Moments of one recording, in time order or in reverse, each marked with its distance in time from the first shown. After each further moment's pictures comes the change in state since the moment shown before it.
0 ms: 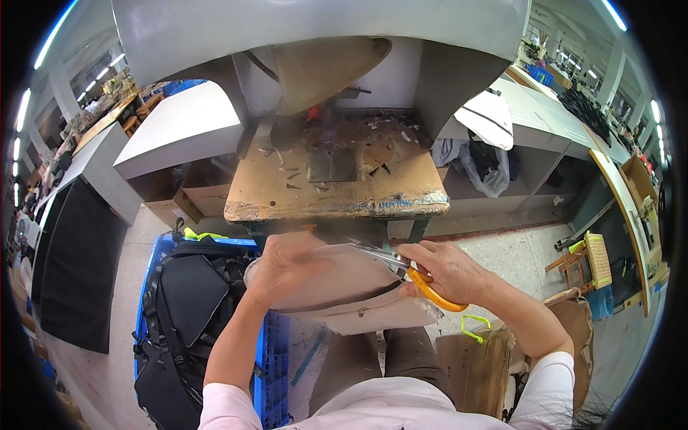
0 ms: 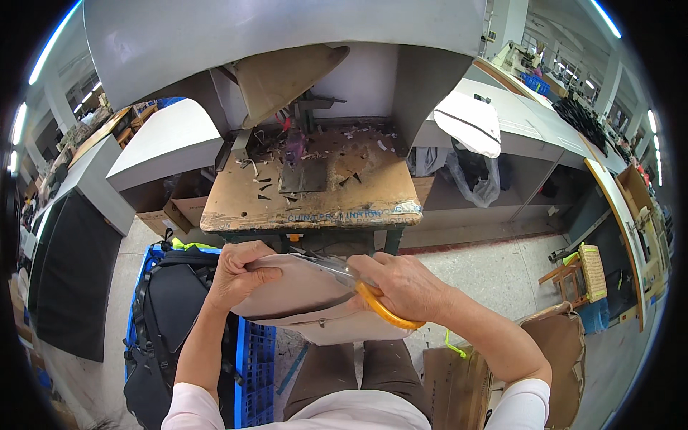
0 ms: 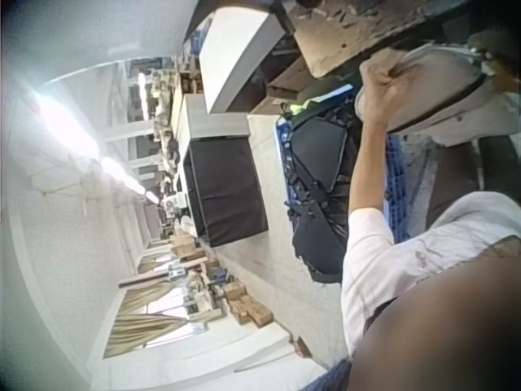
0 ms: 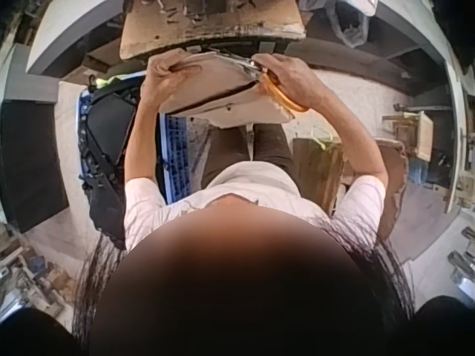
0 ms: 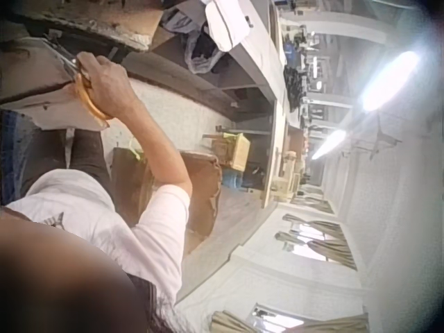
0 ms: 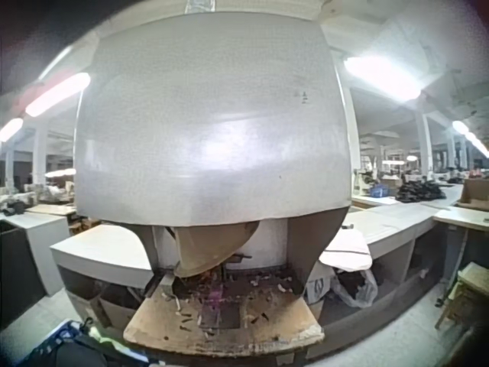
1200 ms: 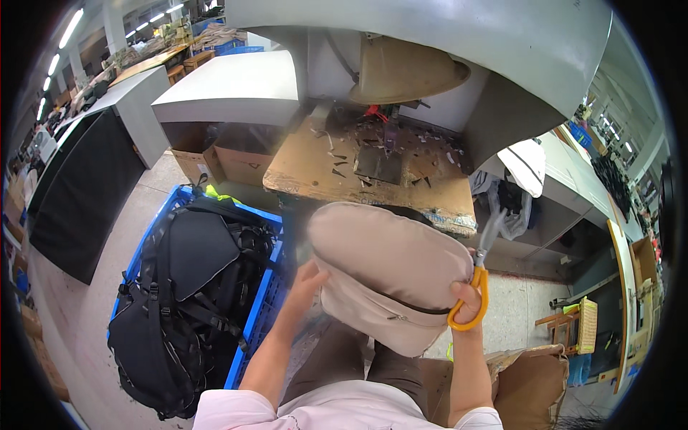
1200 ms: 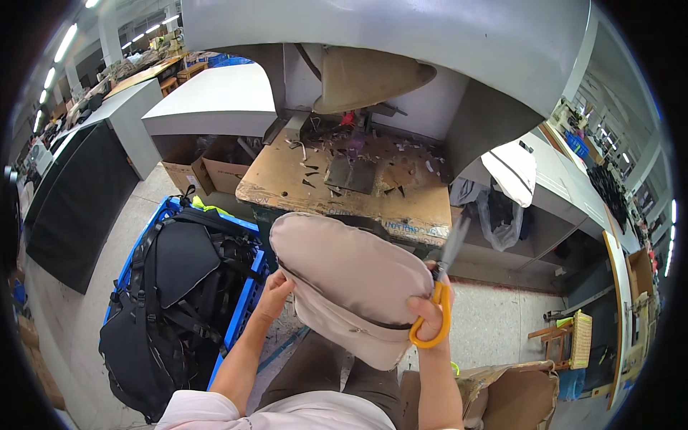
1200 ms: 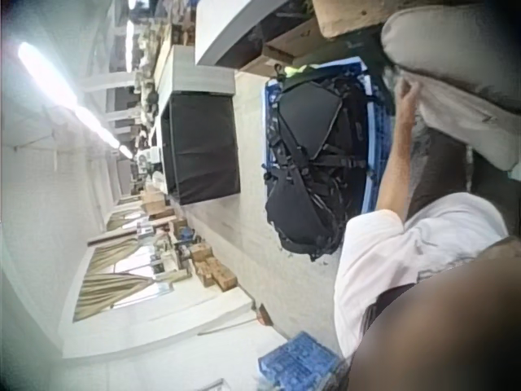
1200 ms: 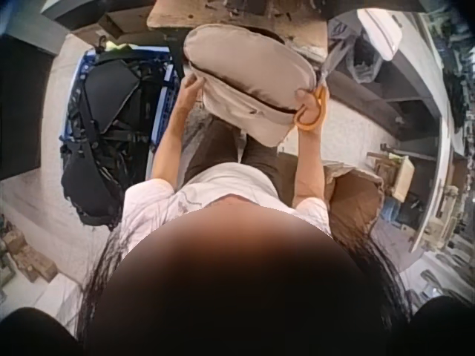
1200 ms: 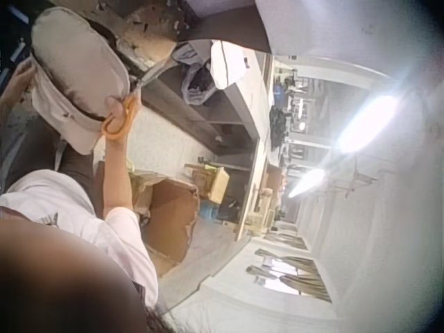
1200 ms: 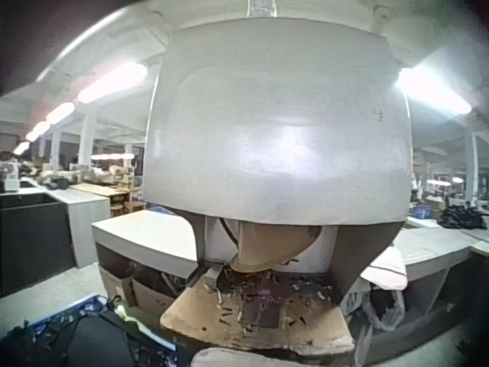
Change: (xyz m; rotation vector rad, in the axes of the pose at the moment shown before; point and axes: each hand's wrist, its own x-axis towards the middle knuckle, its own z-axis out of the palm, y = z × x) left_hand -0.103 -0.153 0.069 -0.666 0.394 -0.382; right_hand -0.007 0.008 0.058 1.257 0.794 0.221
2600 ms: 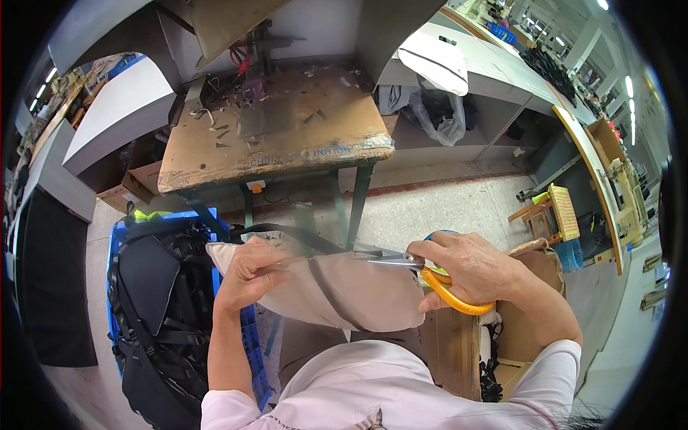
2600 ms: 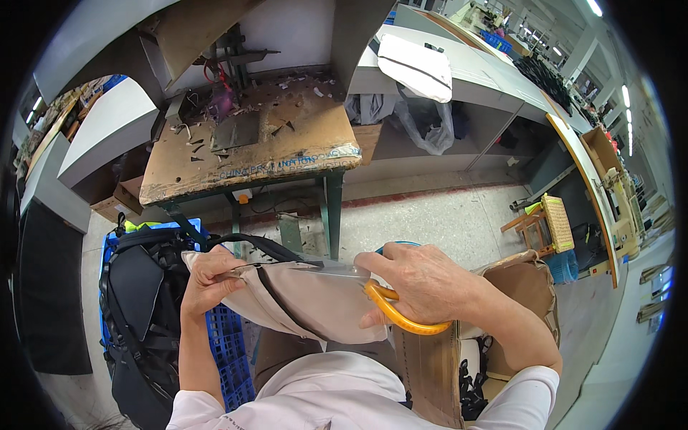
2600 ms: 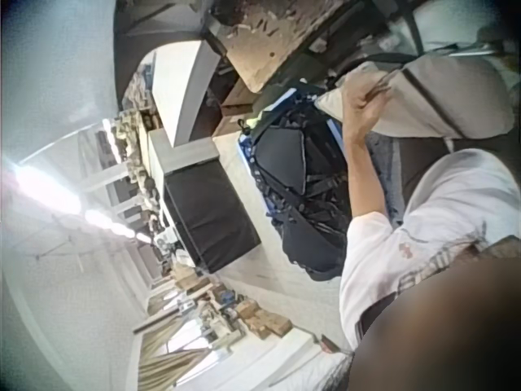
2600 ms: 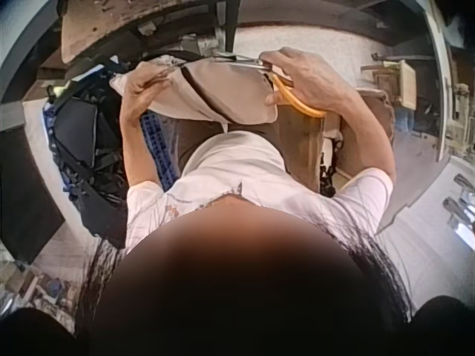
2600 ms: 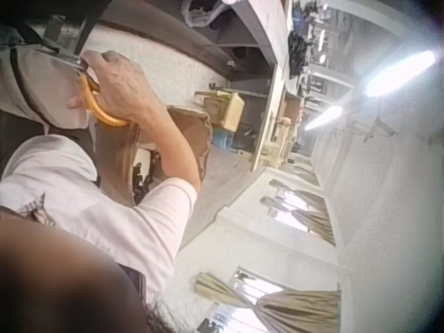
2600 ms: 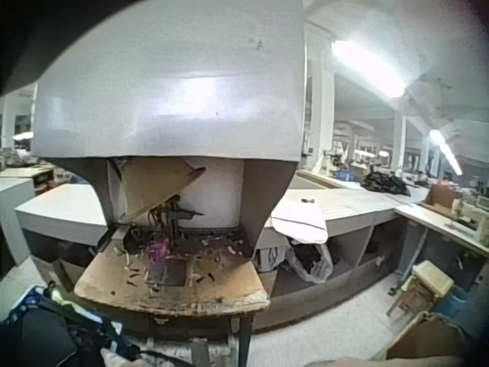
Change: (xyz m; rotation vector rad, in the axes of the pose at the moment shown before) left_hand -0.007 0.117 0.077 0.571 -0.590 0.341; right_hand -0.033 -0.115 -0.045 -1.488 -0.890 0.113
